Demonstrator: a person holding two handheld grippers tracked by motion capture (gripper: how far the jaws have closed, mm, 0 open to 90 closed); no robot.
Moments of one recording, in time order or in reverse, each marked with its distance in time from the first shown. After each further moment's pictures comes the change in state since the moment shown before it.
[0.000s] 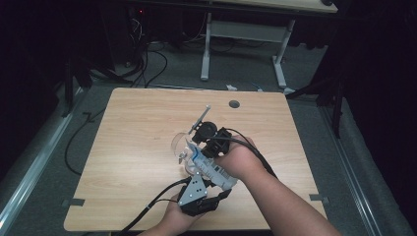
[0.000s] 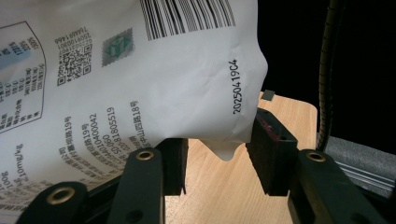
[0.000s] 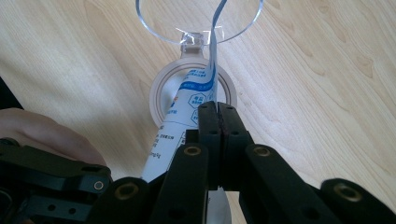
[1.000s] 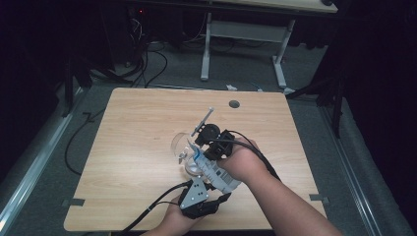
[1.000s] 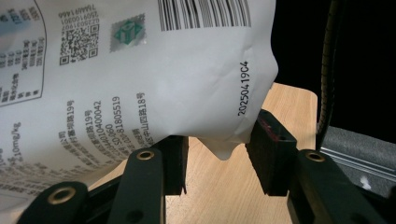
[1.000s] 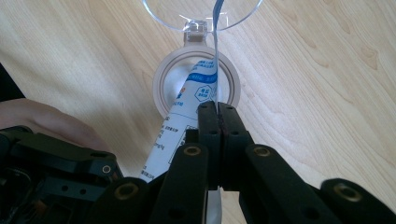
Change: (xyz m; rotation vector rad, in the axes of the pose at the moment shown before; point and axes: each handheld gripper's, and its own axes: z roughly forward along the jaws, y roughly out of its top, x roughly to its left) left arm 0.001 -0.012 -0.002 0.032 0.006 0.014; right arm 0.002 -0.009 -0.003 0.012 0.006 0.007
